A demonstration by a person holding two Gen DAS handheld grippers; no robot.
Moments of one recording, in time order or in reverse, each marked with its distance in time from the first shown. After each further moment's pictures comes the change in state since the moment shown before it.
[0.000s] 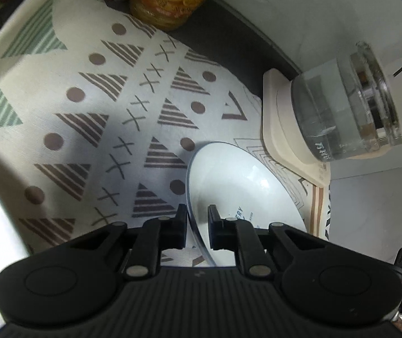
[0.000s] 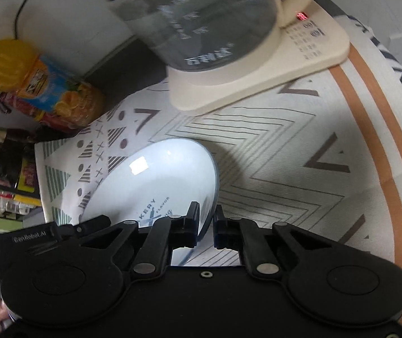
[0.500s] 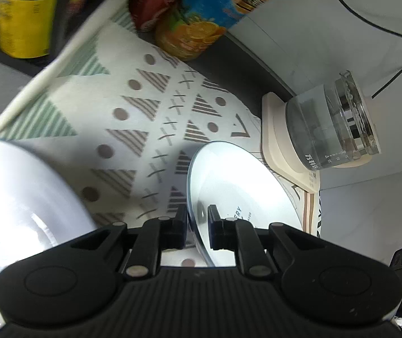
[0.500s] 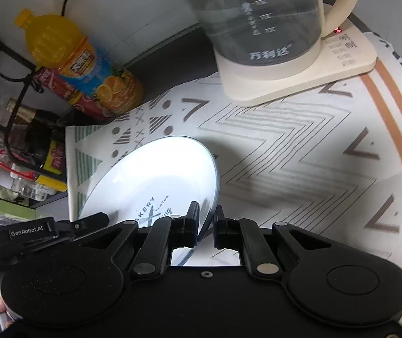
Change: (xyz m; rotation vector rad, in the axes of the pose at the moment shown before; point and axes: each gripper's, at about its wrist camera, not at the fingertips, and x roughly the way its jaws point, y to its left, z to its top) left arm -0.057 0.030 -0.010 -0.009 -0.059 -0.025; right arm -0.009 0.045 -0.035 -0.046 -0.045 0.043
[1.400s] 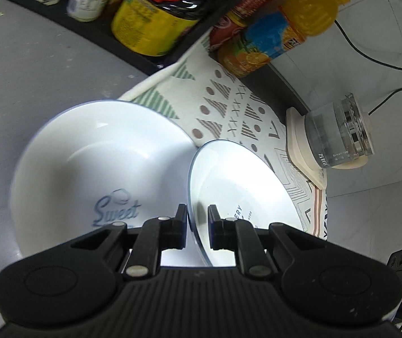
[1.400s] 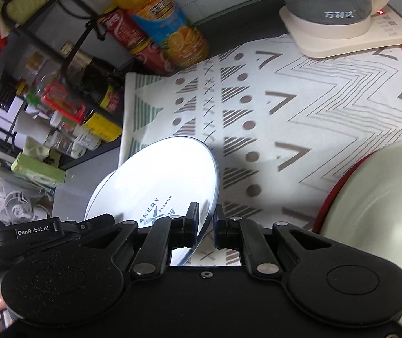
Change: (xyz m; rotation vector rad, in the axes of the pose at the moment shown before) left arm -0.096 0.093 -0.043 -0.060 -0.065 0.000; right arm -0.004 0.079 -0.087 -0.077 0.006 0.080
